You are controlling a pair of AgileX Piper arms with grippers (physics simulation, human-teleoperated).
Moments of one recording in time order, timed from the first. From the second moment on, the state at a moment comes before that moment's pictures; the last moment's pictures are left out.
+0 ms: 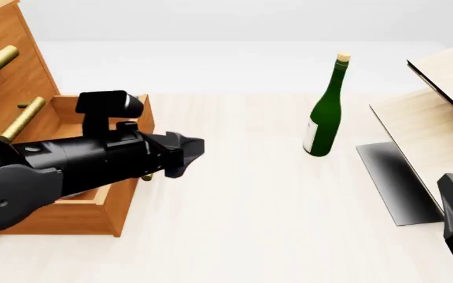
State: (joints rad) left arm -0.70 1.18 -0.61 -0.03 -0.37; right arm 0.00 0.01 0.00 0.00 0.00
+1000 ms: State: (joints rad) left arm -0.67 1.35 -0.50 -0.20 -0.60; right arm 0.00 0.01 0.00 0.00 0.00
